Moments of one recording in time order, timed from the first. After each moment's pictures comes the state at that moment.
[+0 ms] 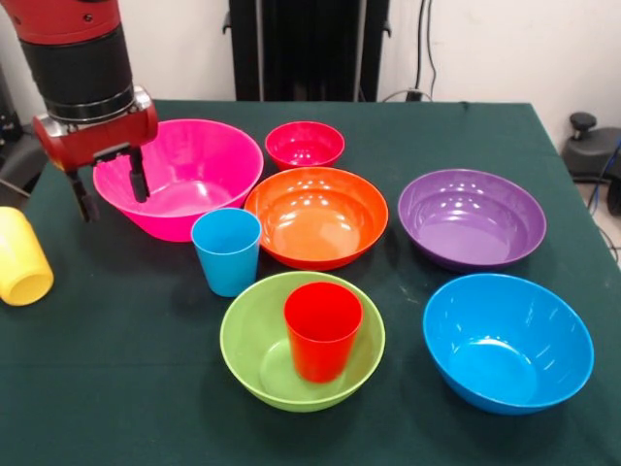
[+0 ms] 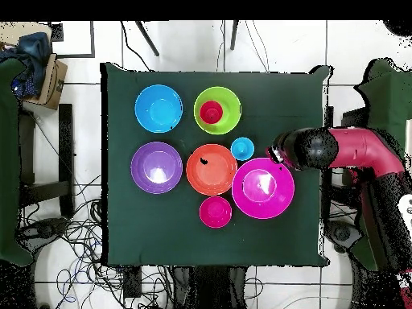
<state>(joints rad) -1.02 -0.51 0.82 1.48 -0.82 0.95 1.13</state>
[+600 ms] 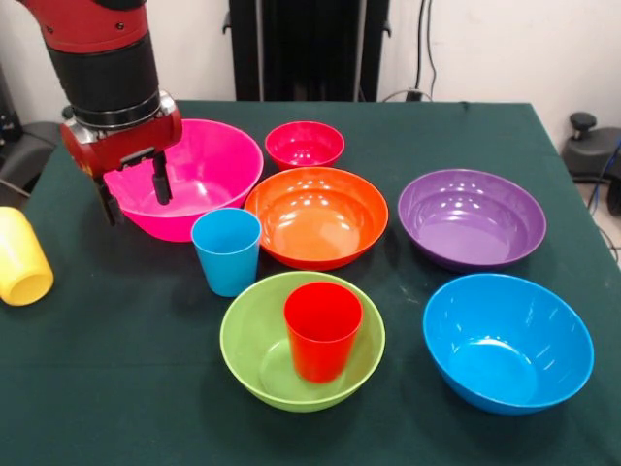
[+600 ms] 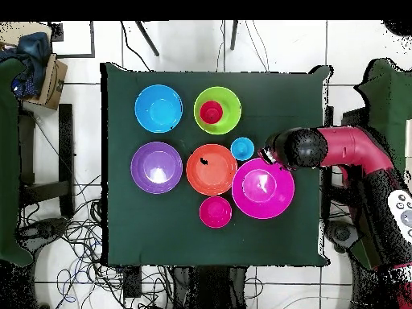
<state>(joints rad) -0.99 -0.50 0.82 1.49 -0.82 0.95 1.13</state>
